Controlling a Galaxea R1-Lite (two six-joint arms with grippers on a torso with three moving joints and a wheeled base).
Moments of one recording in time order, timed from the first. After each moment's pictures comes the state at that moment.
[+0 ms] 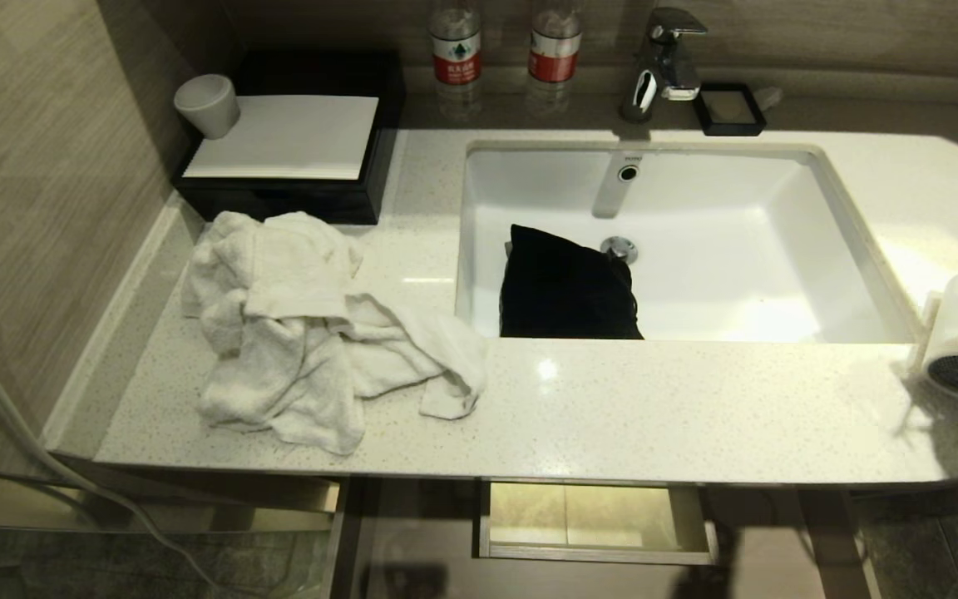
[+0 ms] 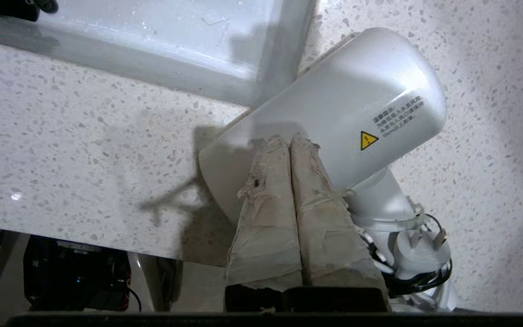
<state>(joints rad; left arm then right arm) 0.00 0.00 0.00 0.00 0.00 0.00 -0.44 1.38 -1.29 0.55 0.35 -0.52</state>
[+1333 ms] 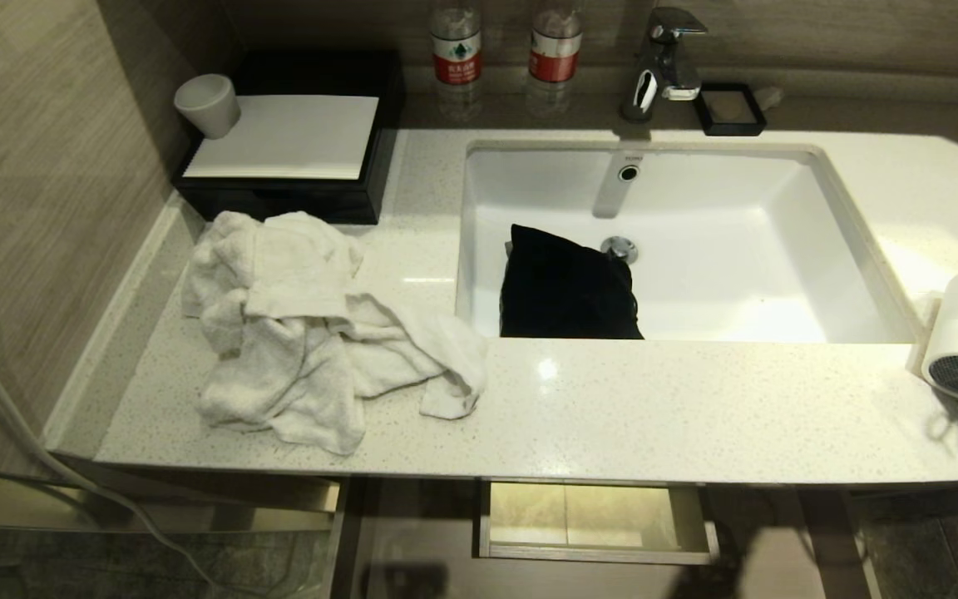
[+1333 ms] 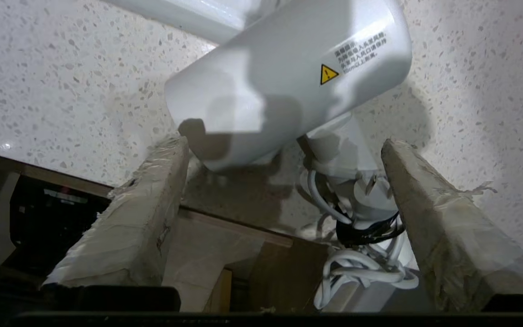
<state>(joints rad) 0.00 0.00 0.00 0.00 0.00 0.00 -0.63 1.45 -1.47 0.83 0.49 -0.79</state>
